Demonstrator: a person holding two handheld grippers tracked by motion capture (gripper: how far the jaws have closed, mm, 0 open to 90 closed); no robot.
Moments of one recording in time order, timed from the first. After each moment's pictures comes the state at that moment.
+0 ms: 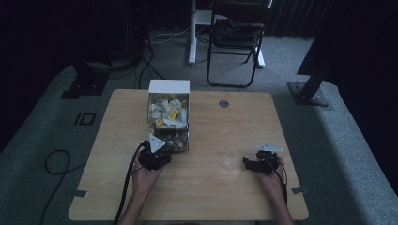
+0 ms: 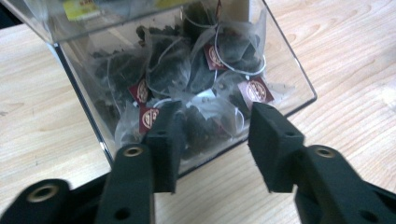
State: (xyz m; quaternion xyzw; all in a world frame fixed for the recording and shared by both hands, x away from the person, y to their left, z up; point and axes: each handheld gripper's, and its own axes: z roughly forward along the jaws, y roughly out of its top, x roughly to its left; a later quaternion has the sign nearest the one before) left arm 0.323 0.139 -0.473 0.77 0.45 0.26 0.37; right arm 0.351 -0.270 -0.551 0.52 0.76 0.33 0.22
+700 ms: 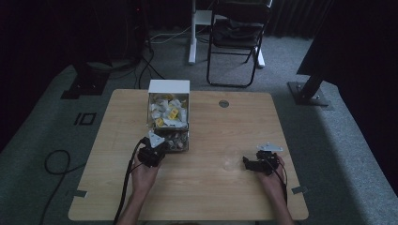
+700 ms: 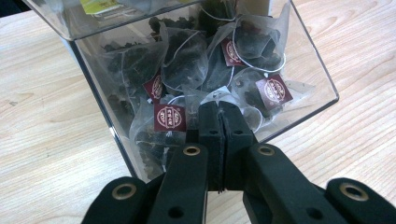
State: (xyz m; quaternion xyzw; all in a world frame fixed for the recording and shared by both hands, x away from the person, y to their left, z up) left arm 0.331 0.143 -0.471 0.78 0.46 0.24 0.35; right arm 0.351 -0.270 -0.551 0.52 0.76 0.33 0.22
